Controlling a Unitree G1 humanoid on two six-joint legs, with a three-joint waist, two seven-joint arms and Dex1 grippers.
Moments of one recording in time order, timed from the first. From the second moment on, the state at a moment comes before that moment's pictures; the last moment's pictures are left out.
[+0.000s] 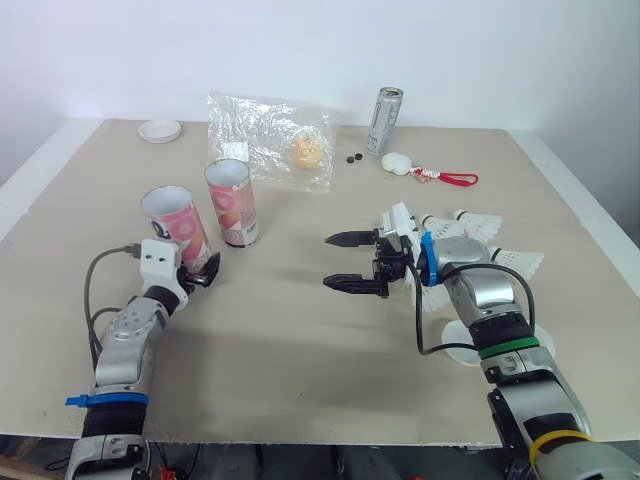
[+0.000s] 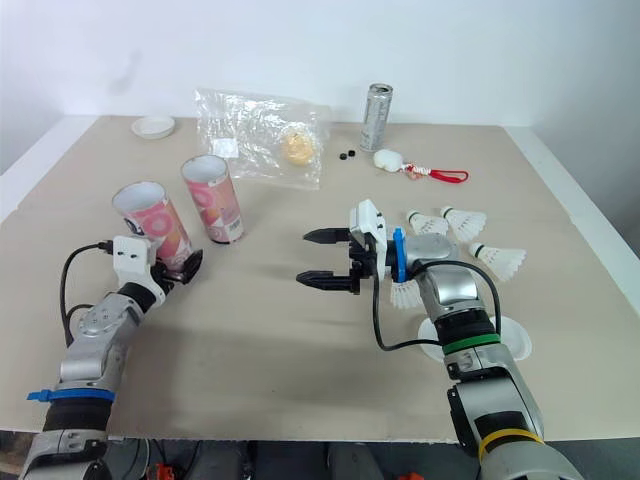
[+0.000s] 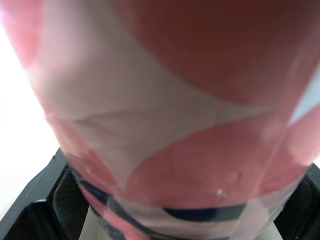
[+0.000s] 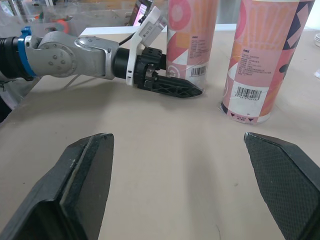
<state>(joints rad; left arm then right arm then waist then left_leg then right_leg) -0.29 0.34 0.19 0.20 -0.22 0.14 -0.37 -0.72 -0.44 0.15 0.39 0.38 0.12 1.34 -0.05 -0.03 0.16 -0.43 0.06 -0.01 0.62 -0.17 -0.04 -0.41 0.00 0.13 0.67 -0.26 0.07</state>
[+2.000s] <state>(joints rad) -0.79 0.68 -0.49 0.09 -0.04 0.42 -1.40 0.21 -0.25 -0.13 -0.93 0.38 0.93 0.11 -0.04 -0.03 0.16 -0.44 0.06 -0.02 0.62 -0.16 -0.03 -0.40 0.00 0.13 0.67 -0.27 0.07</state>
